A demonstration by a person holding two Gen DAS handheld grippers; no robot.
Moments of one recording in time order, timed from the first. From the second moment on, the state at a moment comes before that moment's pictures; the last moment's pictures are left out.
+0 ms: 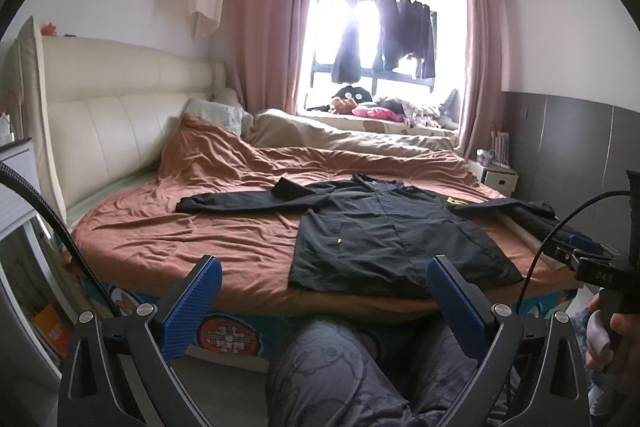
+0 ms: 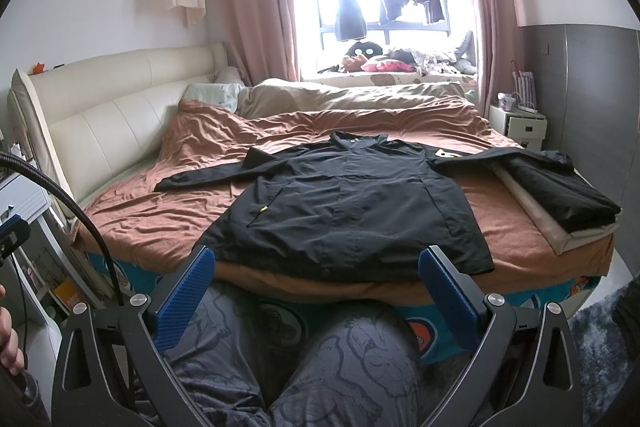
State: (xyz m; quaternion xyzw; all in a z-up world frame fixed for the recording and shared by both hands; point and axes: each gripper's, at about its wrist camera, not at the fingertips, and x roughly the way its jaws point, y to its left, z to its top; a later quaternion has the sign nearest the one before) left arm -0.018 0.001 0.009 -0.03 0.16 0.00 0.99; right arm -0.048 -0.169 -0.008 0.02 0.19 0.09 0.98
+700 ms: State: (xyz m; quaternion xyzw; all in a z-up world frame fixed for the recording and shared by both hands) left arm -0.017 0.007 0.007 -0.04 0.16 0.00 0.99; right arm -0.052 -0.170 -0.007 0.01 0.18 0.08 0.98
